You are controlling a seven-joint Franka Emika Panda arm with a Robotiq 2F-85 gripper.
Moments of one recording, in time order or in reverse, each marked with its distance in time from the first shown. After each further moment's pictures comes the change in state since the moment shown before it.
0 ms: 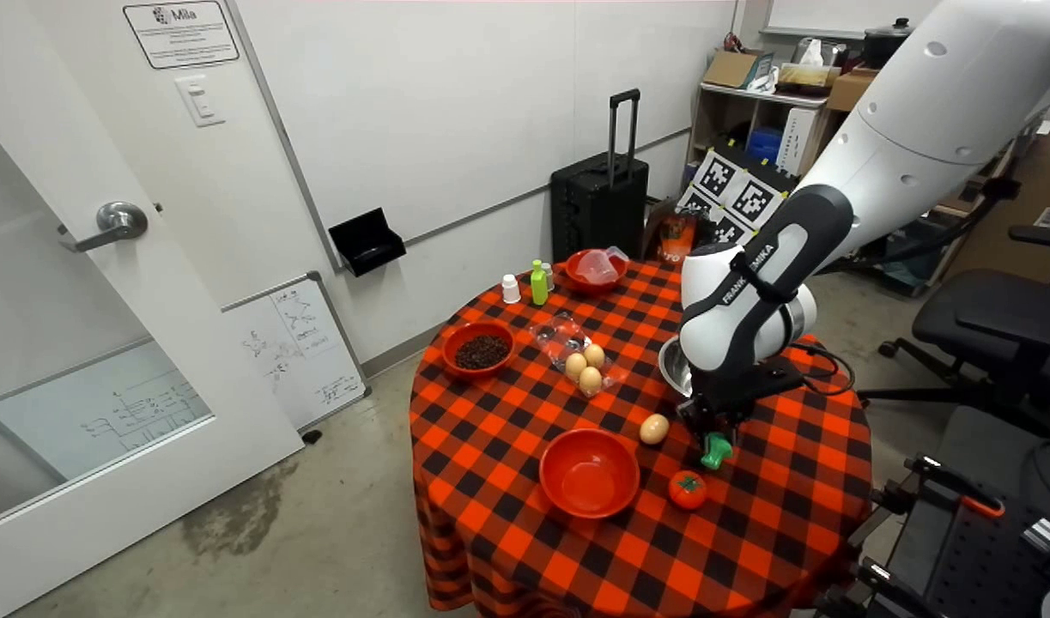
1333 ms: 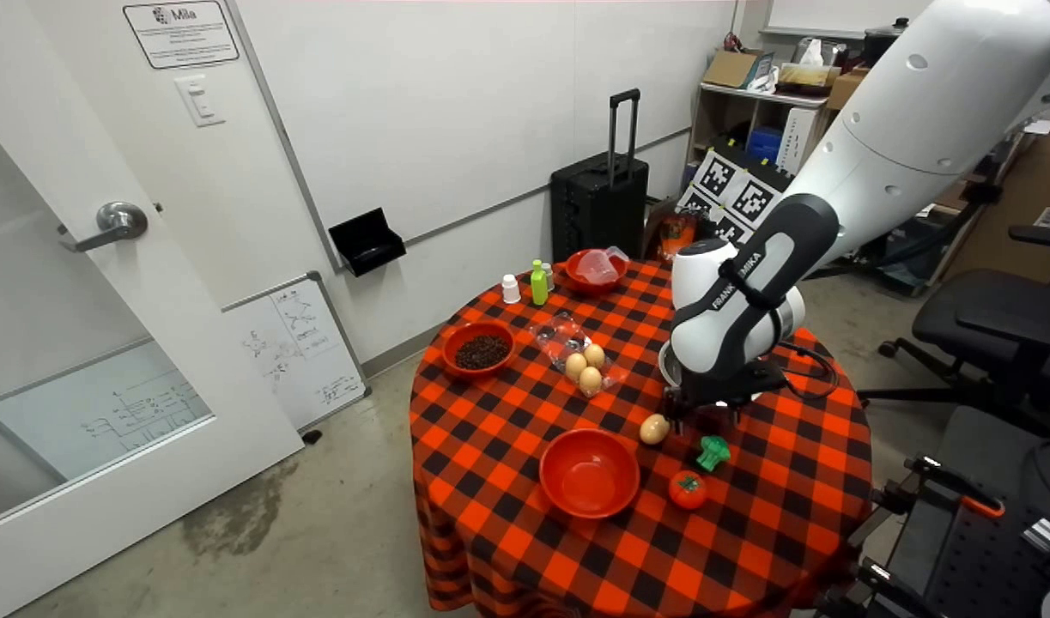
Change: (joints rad) arm 0.067 0.020 -0.061 0.039 -0.009 0.032 0.155
